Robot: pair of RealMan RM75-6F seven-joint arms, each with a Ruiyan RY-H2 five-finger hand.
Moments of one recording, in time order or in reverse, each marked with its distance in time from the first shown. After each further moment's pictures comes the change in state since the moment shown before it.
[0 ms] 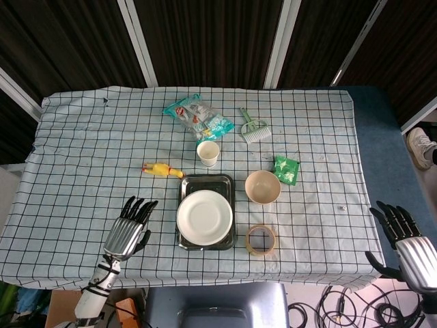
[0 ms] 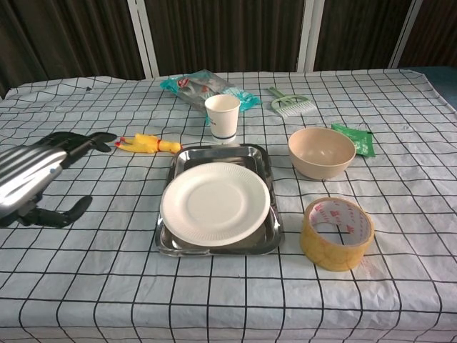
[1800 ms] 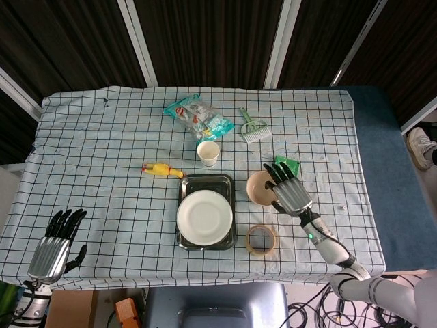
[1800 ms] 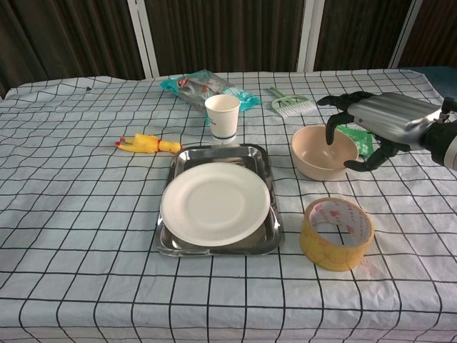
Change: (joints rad) left arm 0.233 0.257 0.054 0.063 0.116 0.164 -0.349; right arm 0.591 -0.628 0.179 0.502 0.276 -0.562 -0.362
